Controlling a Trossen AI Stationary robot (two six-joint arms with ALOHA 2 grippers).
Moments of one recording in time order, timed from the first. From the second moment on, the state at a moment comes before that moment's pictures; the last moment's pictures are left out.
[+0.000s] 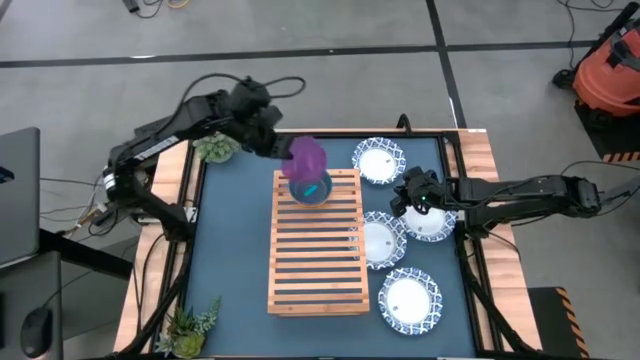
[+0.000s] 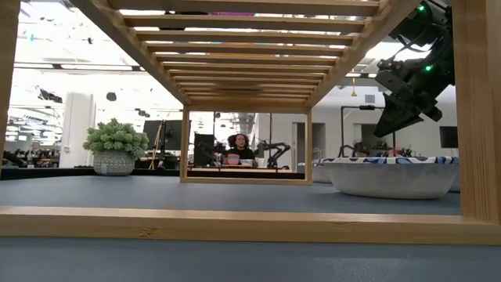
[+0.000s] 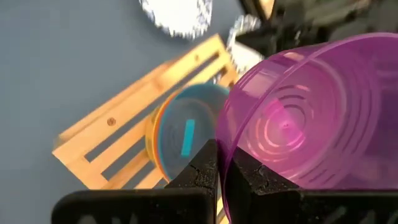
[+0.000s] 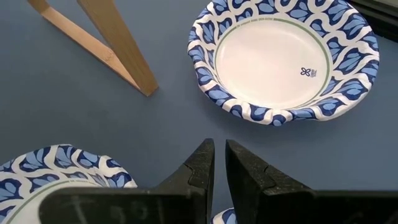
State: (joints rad) left arm 0.46 1.50 1.74 -1.03 0.35 -0.74; right arm -0.15 0.90 0.48 -0.41 0.43 0.62
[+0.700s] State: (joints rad) left arm 0.41 1.58 1.74 -1.14 0.25 -0.69; right arm -0.15 0.91 0.48 -0.42 0.43 0.62
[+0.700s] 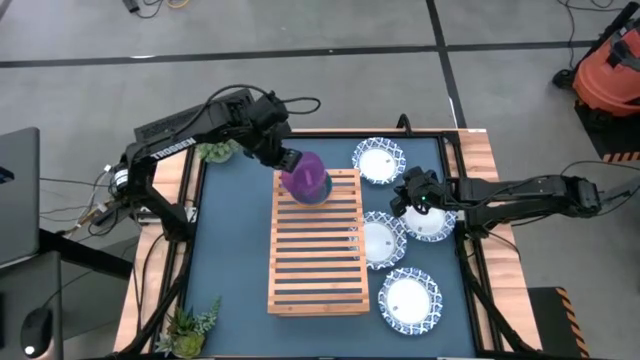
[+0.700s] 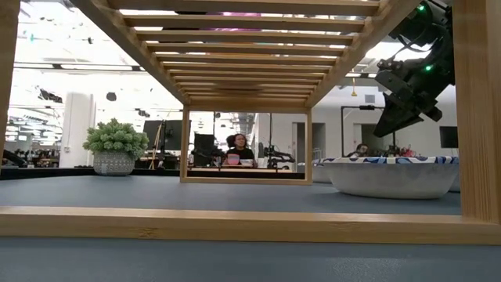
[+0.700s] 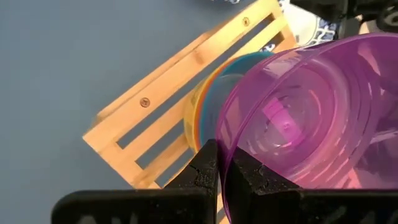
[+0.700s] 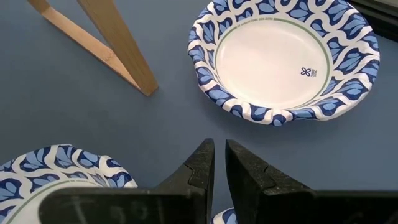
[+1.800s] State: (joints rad) left arm 0.32 1.65 1.84 -1.20 0.08 -0.72; right arm -0.15 0.90 0.48 -0.42 0.43 0.62
